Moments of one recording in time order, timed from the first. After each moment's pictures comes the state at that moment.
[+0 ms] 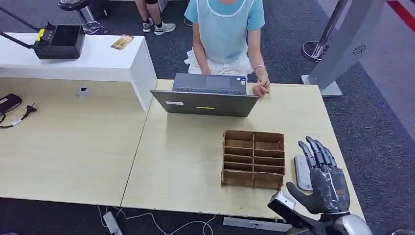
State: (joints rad) left arm -0.07 -0.25 1.20 -0.23 -1.29 0.25 0.12; right arm 0.22 -0.41 0.27 -1.98 1.19 -0.23 0.11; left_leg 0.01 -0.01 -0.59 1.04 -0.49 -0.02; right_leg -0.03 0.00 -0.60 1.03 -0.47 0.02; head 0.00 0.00
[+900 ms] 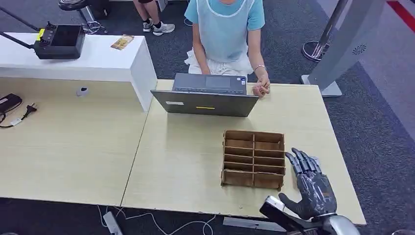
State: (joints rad) left arm -0.07 -0.25 1.20 -0.23 -1.30 0.24 0.12; right arm 0.20 -0.42 0.34 -1.92 1.15 -0.13 0.15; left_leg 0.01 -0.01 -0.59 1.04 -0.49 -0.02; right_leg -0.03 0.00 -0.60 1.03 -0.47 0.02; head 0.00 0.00
